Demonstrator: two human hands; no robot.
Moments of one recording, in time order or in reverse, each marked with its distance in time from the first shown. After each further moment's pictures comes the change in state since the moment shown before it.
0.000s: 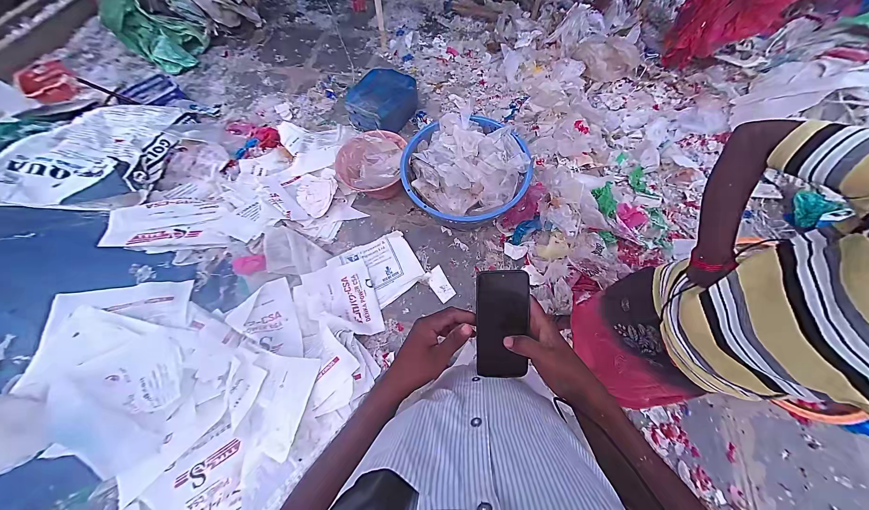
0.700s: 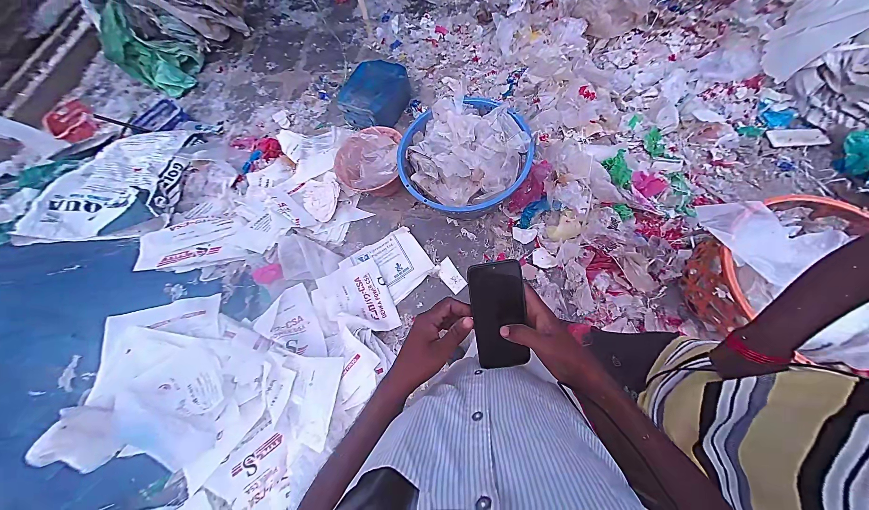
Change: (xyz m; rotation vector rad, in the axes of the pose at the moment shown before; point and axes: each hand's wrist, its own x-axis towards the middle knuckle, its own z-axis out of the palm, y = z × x) left_hand 0.025 0.006 0.013 0.034 0.050 -0.069; right_hand 0.015 -0.004 -0.023 0.032 -0.033 0.007
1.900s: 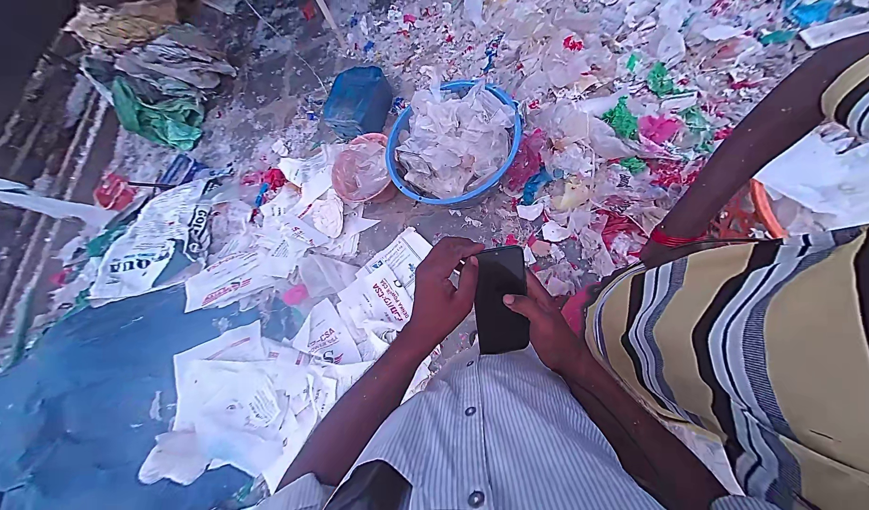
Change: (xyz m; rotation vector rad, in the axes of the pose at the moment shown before) left_hand 0.089 0.043 0.051 0.520 0.169 0.446; right_hand -0.009 0.023 -0.020 0.207 0.283 -0.112
